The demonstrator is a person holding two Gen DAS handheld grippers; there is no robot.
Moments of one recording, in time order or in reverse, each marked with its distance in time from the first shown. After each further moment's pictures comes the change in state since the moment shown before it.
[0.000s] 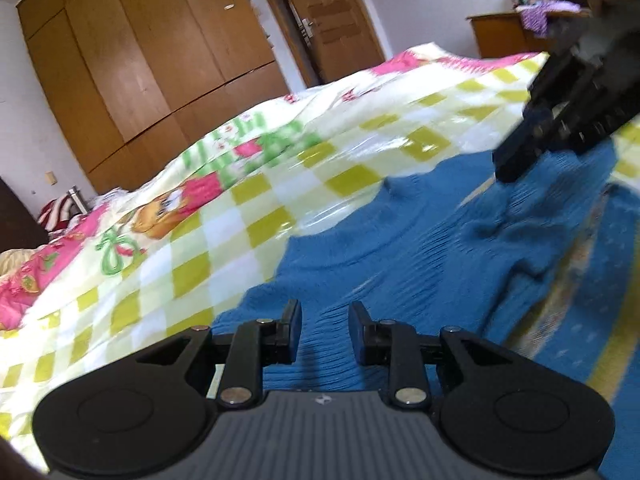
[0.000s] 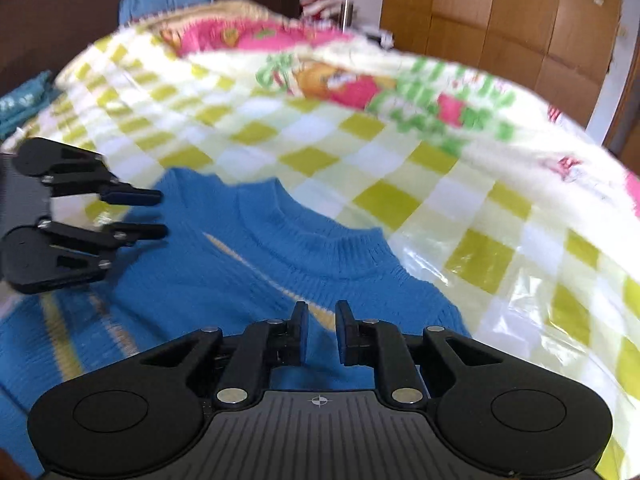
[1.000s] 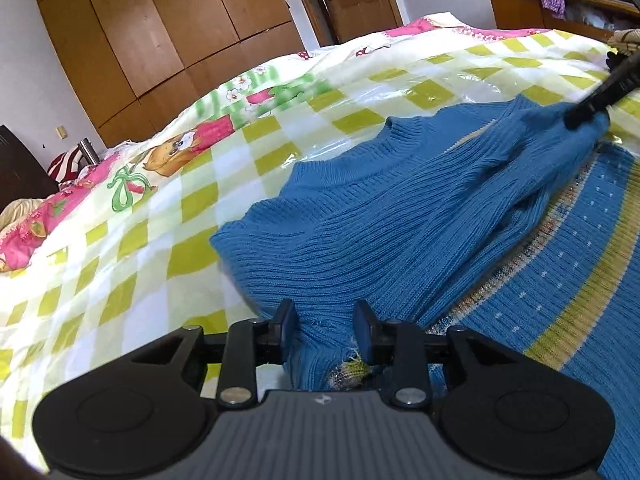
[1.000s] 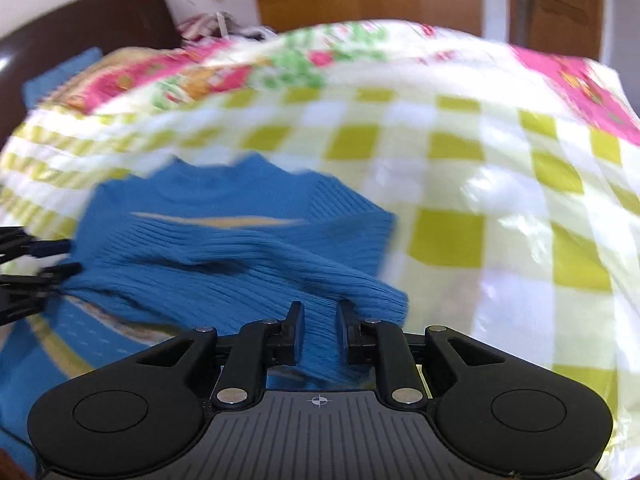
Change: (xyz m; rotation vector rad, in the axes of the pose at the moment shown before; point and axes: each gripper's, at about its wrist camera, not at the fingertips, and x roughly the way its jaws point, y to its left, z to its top) left arm -0.017 -0.002 -0.035 -0.062 0.129 0.036; right arm -0.038 -0.060 -0.088 0.405 0.012 -0.123
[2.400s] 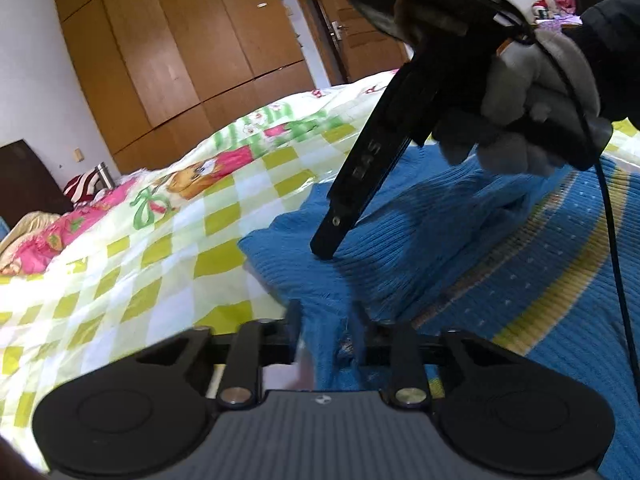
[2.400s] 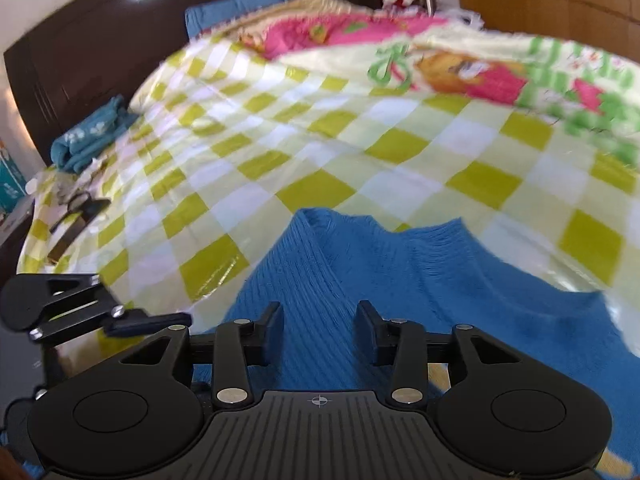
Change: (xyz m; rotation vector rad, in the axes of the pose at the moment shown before) left arm -0.031 0.009 -0.034 -0.030 -0.134 0.028; right arm 0.123 0.196 0.091 -0.347 0.111 0.448
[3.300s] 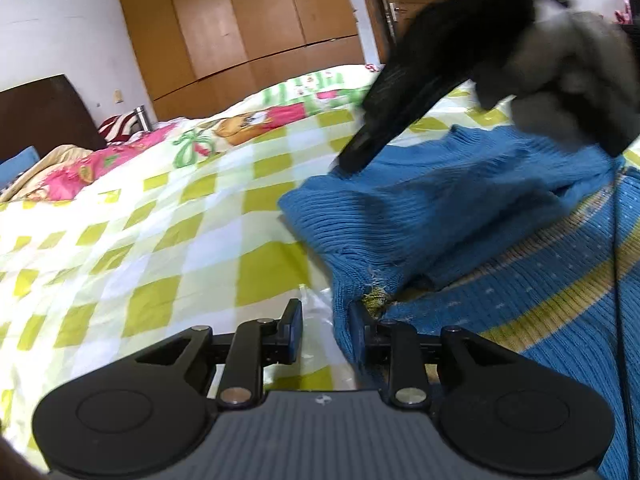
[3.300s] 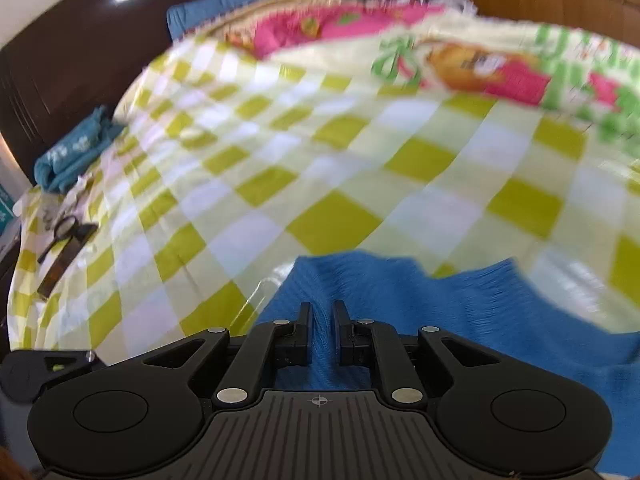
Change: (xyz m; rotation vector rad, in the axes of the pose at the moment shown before) left arm -0.005 0.028 -0.023 -0.159 0.077 0.074; right arm 0.014 0.018 0.028 0.046 -0.024 -0.025
